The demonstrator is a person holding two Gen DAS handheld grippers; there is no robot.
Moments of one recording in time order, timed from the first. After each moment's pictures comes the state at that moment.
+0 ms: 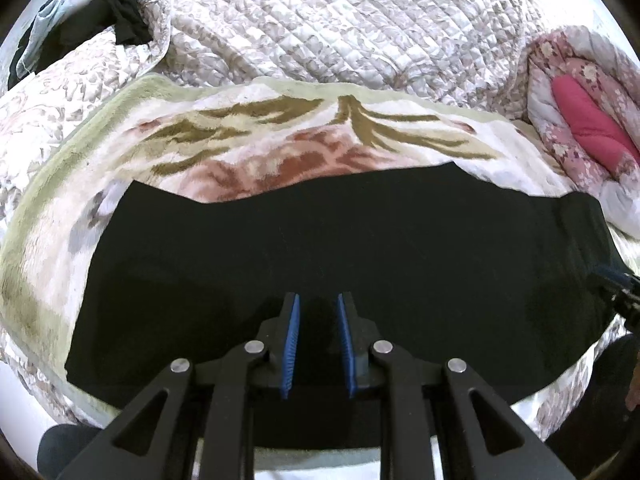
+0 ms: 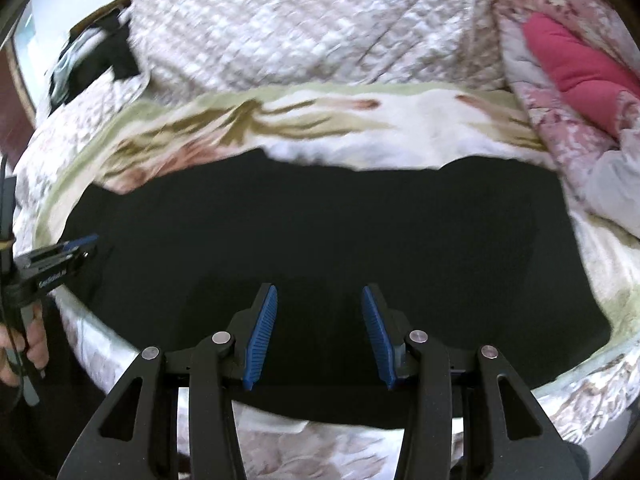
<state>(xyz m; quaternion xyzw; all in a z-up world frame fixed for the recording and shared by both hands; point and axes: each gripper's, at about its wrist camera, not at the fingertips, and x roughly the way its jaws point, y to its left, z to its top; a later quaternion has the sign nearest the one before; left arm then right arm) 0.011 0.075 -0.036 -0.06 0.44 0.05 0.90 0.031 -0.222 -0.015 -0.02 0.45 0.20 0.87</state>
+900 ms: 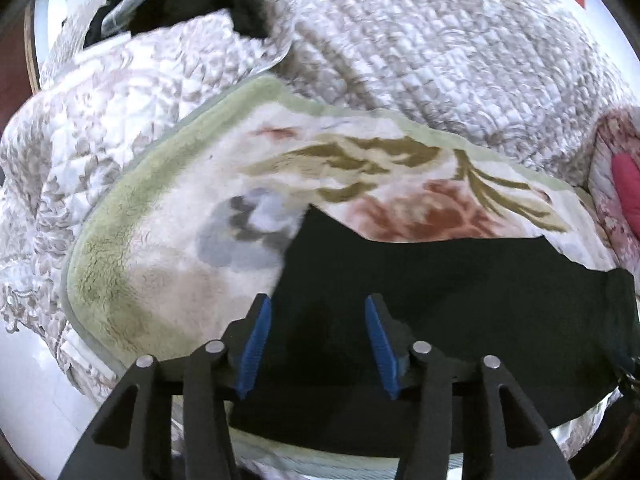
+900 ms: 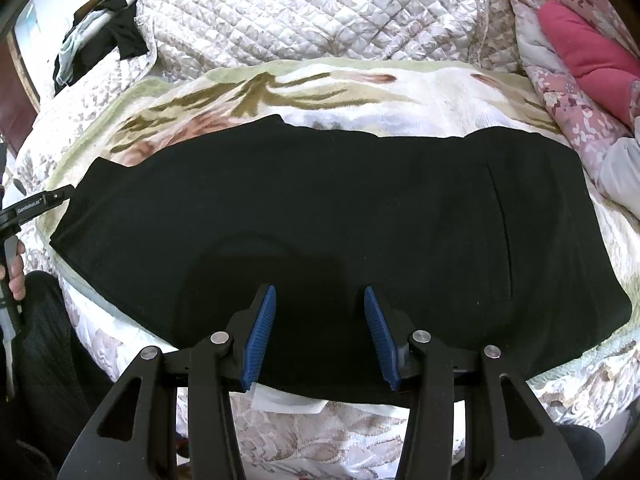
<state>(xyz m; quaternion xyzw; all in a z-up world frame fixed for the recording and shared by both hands) -0.007 0.199 -0.014 -0.12 0.41 0.15 0.89 0.025 -0.214 -0.022 -0.03 0.47 0.21 0.86</state>
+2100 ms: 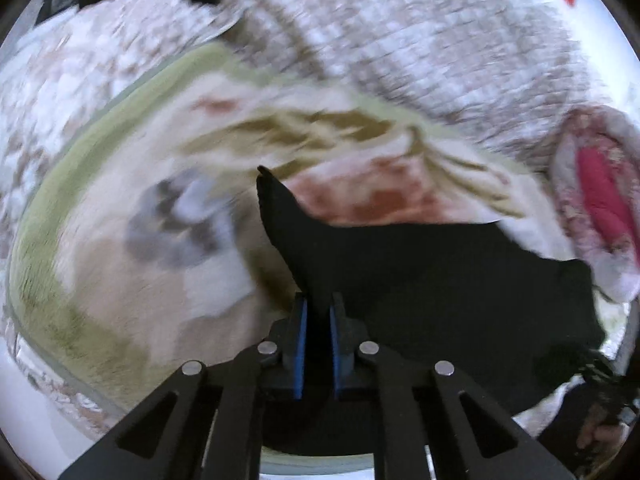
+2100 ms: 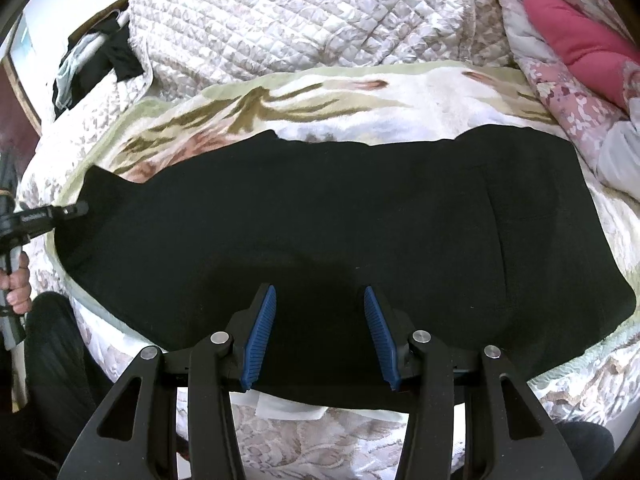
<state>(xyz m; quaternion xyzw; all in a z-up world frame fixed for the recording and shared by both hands) 0.014 0.173 -0.001 -0.16 0.44 0.04 0.88 0.029 -0.230 -0.016 0.02 0.46 0.21 0.86</state>
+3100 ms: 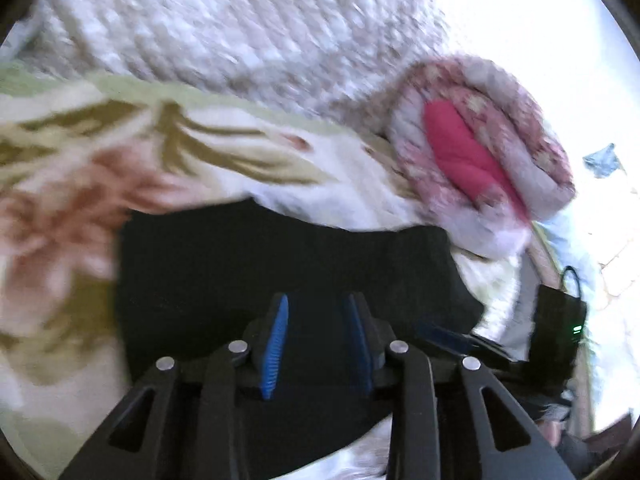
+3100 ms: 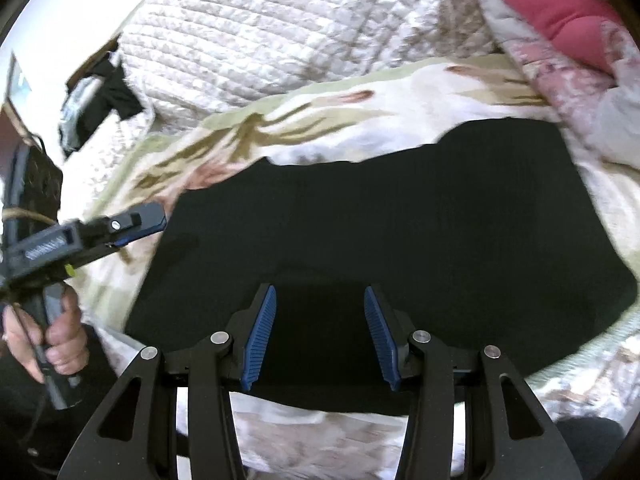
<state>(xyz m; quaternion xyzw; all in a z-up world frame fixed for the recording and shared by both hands) 0.052 0.027 0.006 -0.19 0.42 -0.19 0.87 0.043 -0.246 -0.010 0.10 0.46 0.24 0.85</state>
